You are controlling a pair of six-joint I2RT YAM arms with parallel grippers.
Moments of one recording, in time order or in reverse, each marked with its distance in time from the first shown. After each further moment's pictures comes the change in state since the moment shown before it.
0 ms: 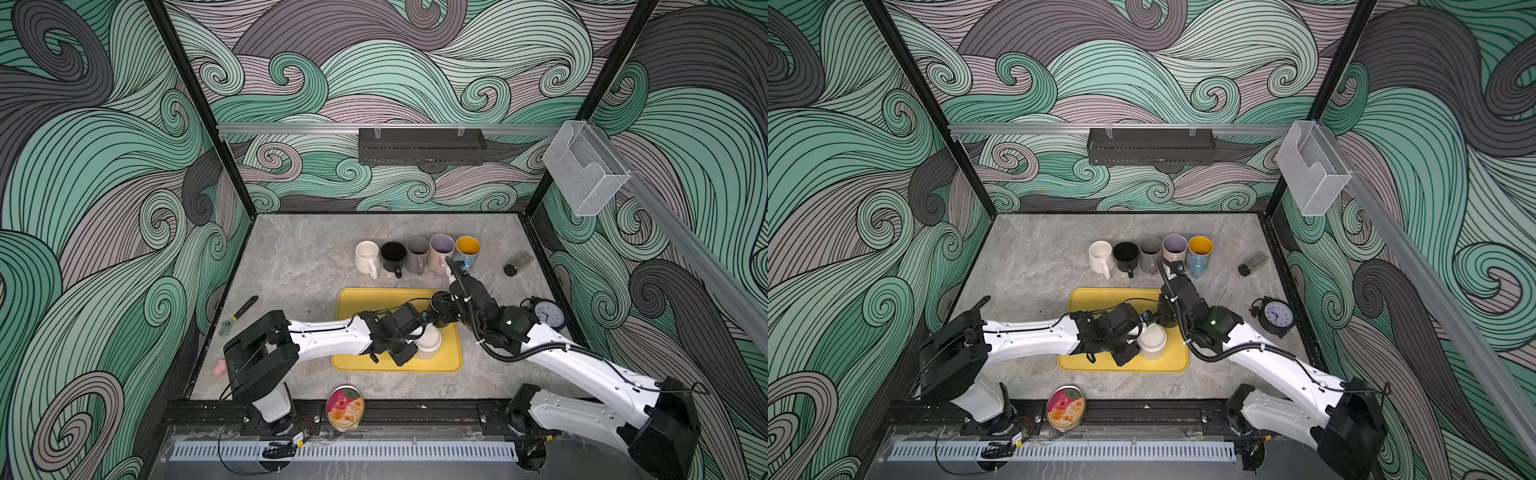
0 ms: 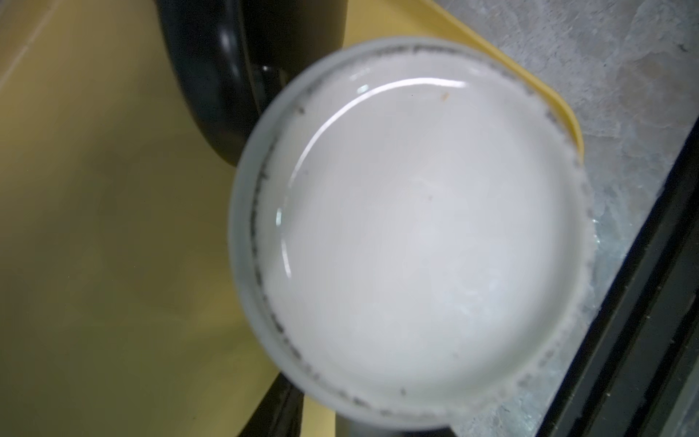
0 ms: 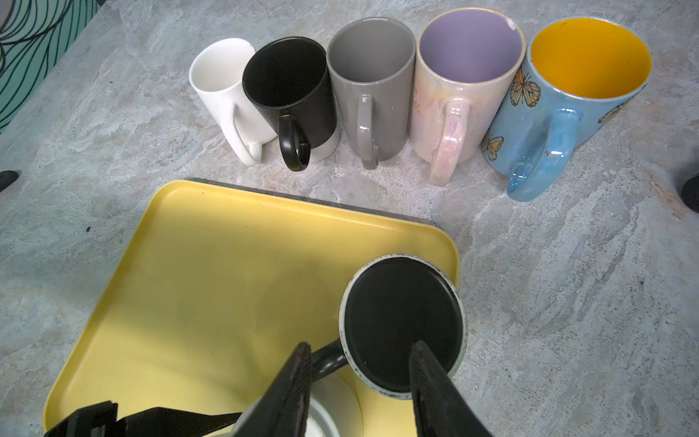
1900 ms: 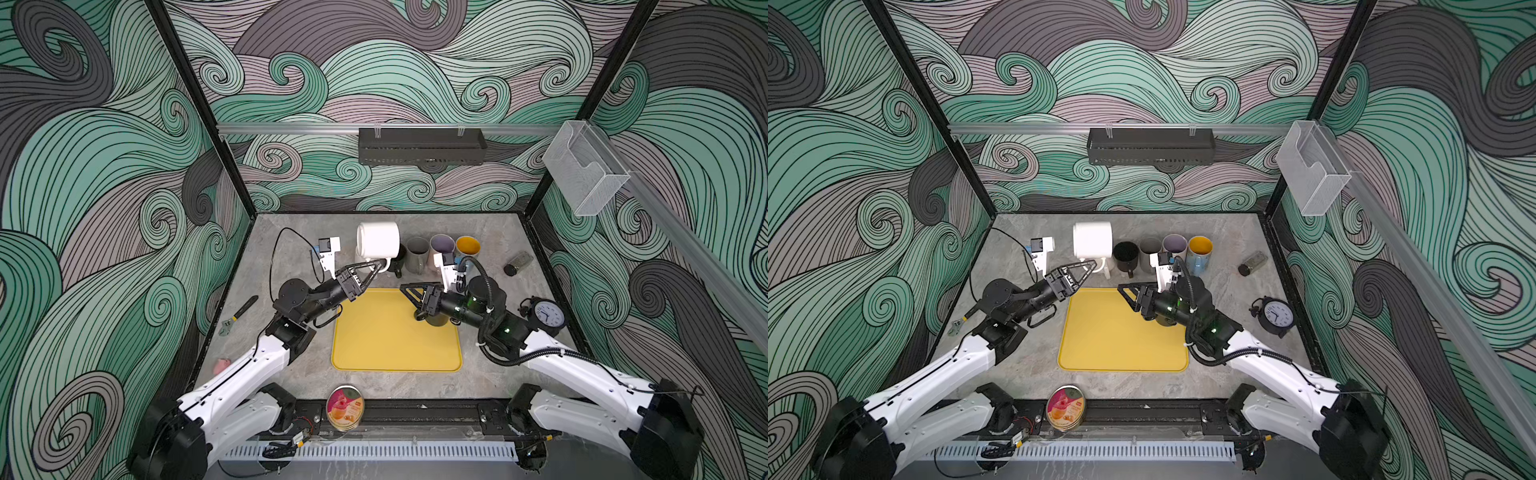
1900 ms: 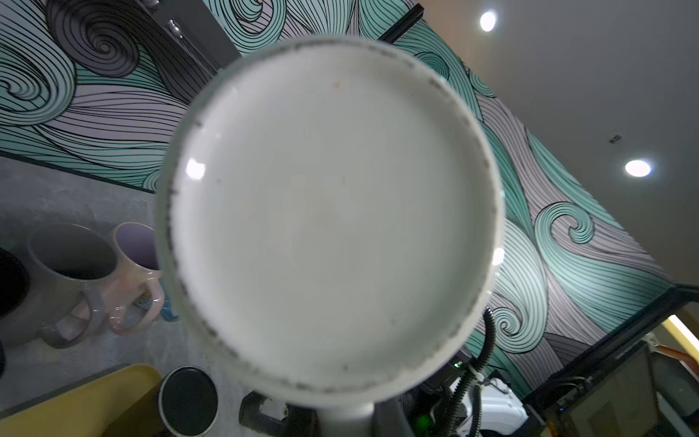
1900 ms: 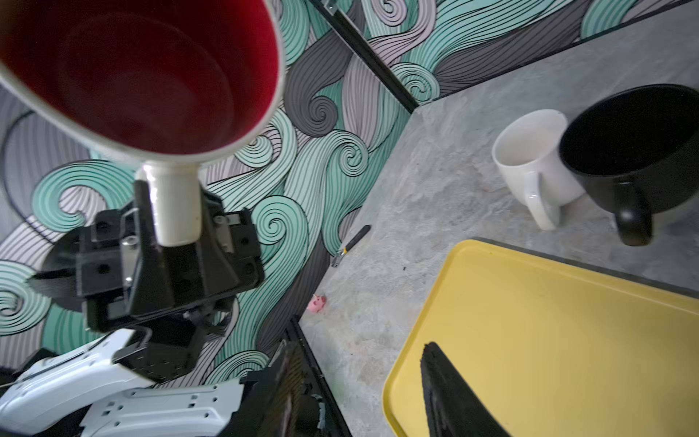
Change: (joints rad) left arm 0.542 -0.624 -0.396 1.169 0.498 -0.994; right arm -0.019 -0.014 -0.134 0.765 -0.644 0.354
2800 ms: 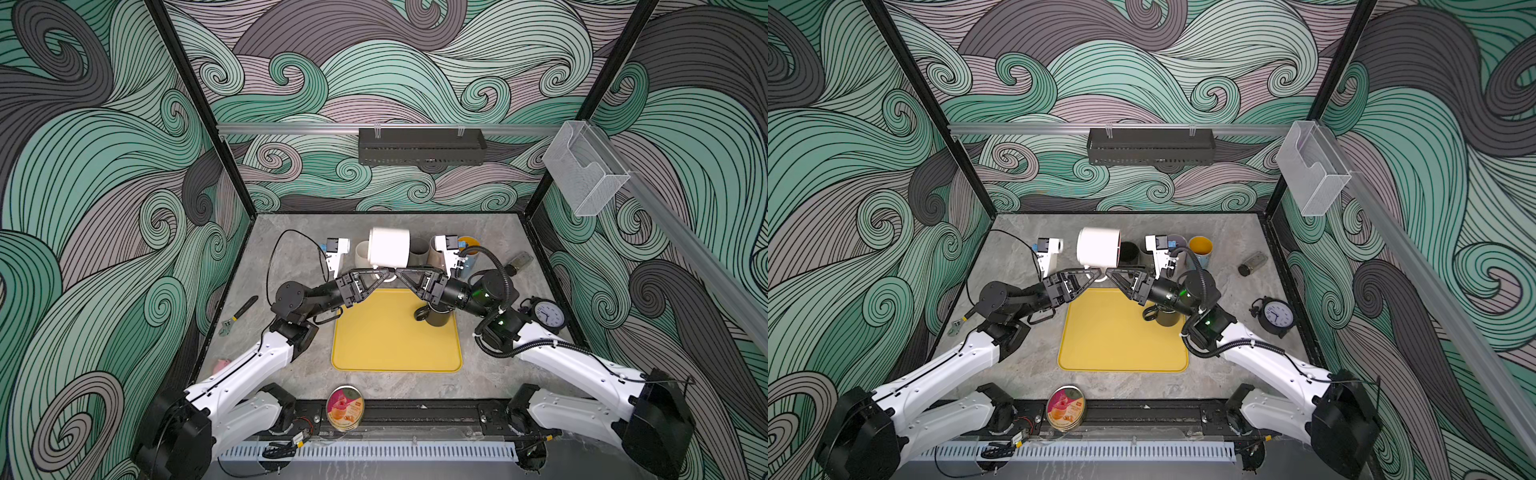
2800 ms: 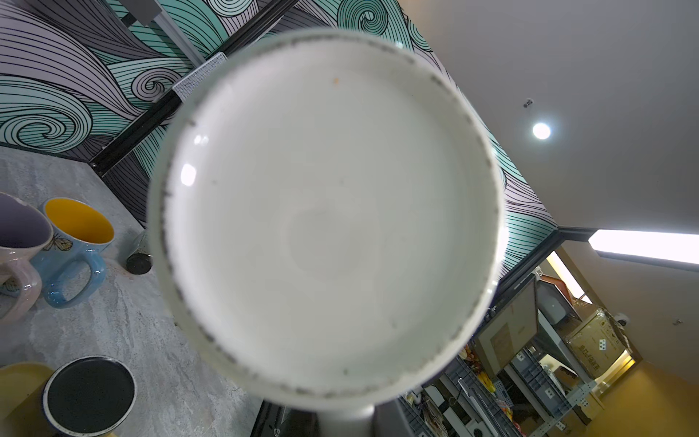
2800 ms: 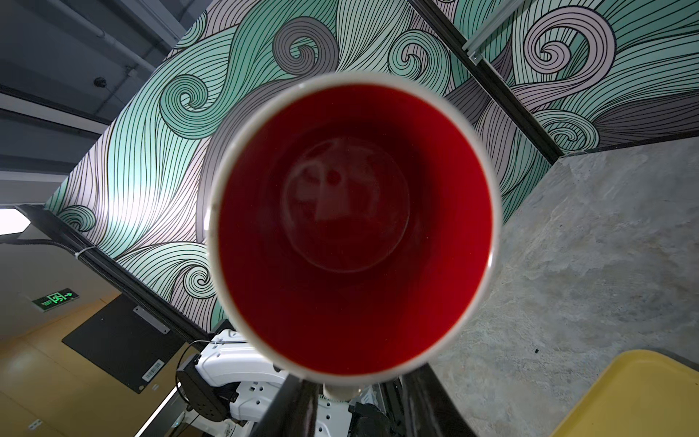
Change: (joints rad) left arm -0.013 0.018 0.010 0.118 0.201 -0.069; right arm -0.002 0.066 0.080 0.329 -0.144 0.131
